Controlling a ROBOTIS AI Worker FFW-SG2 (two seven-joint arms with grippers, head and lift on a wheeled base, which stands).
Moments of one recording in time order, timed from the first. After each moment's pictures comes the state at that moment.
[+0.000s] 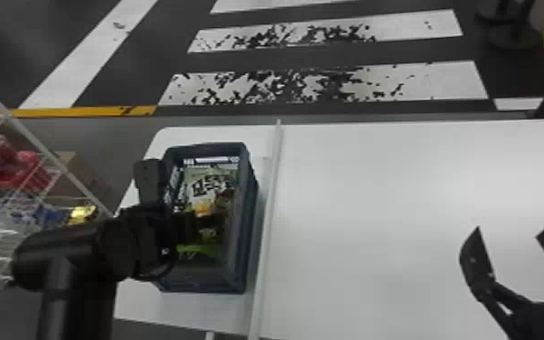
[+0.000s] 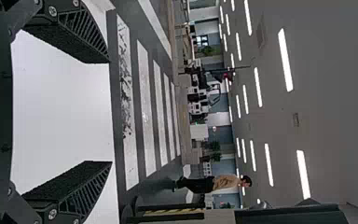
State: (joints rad) left arm 0.09 0.19 0.25 -1.93 0.37 1.24 0.04; right arm 0.67 -0.26 0.19 -1.90 -0.20 -0.38 -0.15
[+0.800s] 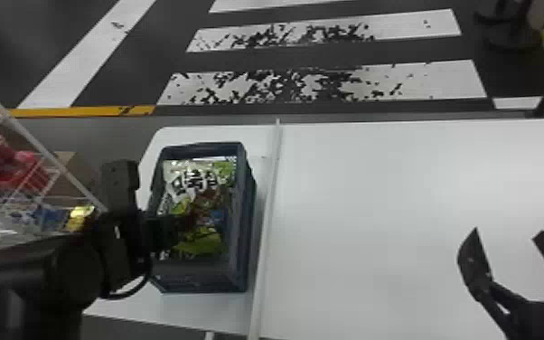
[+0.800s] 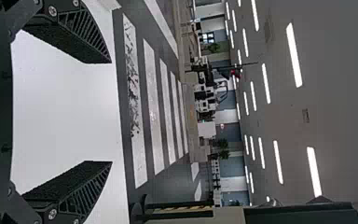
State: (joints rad) left arm 0.21 0.17 0.35 -2.15 0.38 1.29 0.01; right arm 0.68 -0.26 0.20 -1.92 -0.22 -0.33 -0.16
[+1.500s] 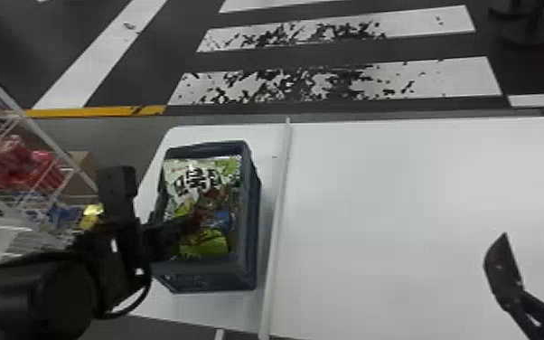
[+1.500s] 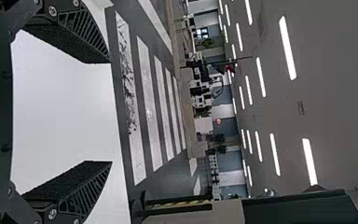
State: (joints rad) left arm 0.32 0.16 0.38 -2.31 0.40 1.29 0.00; right arm 0.73 -0.26 0.18 -1.95 -0.25 -0.38 -0.16
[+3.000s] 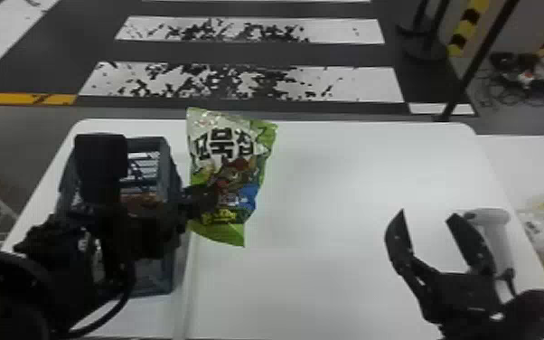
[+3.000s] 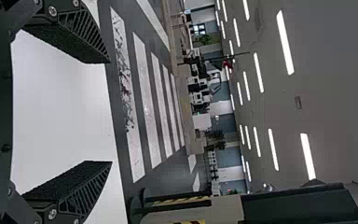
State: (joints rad) left arm 0.34 0.14 0.06 -2.49 0.33 1.20 -0.19; right arm 0.67 -0.25 0.17 -1.94 -0.27 -0.33 -0.16
